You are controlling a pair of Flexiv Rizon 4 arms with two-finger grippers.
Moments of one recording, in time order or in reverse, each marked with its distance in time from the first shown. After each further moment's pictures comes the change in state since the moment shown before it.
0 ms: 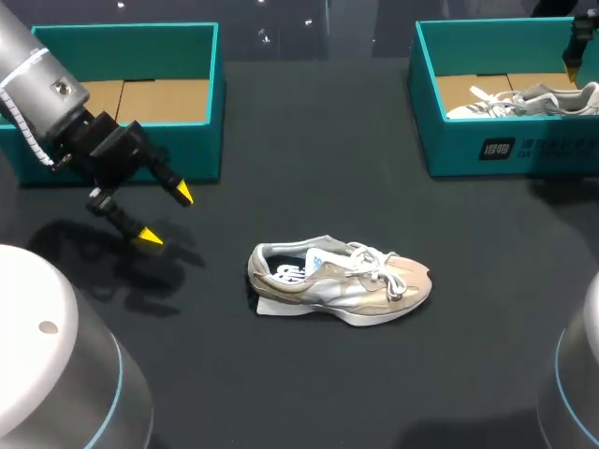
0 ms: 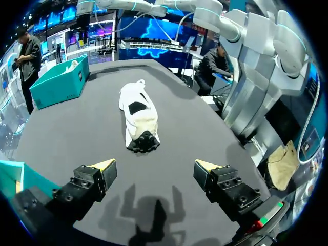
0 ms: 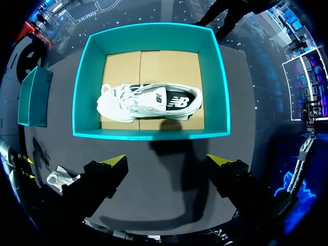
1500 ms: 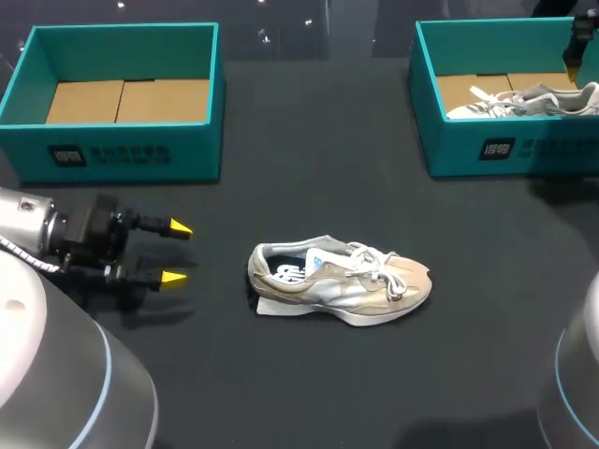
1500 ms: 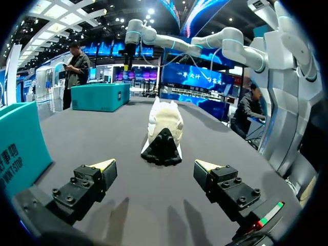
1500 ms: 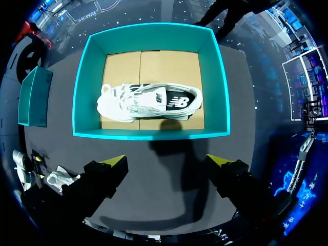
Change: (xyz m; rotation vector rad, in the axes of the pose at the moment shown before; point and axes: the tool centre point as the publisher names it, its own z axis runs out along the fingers) left arm -0.003 0.042 0.063 0.460 -0.316 -0.156; right arm 0.000 0.000 0.000 0.000 0.000 0.000
